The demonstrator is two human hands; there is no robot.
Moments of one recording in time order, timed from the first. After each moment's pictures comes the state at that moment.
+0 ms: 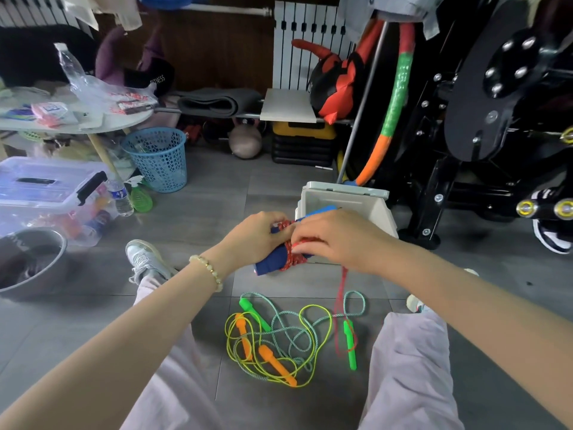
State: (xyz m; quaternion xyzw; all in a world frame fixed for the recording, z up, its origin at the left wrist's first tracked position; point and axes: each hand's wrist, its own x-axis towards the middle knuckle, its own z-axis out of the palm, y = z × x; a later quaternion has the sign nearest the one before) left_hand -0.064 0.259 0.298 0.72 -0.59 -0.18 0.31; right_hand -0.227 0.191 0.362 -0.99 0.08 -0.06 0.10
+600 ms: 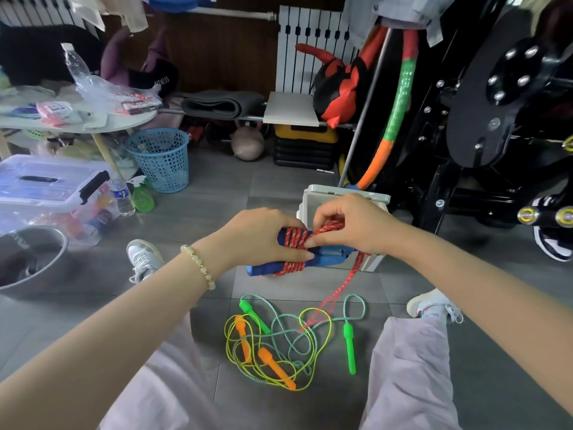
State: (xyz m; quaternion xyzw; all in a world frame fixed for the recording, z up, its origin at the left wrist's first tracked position) left_hand -0.071 0.277 0.342 0.71 -0.69 -0.06 0.12; right_hand -0.228 0.165 0.369 -0.94 0.18 -0.09 0.29
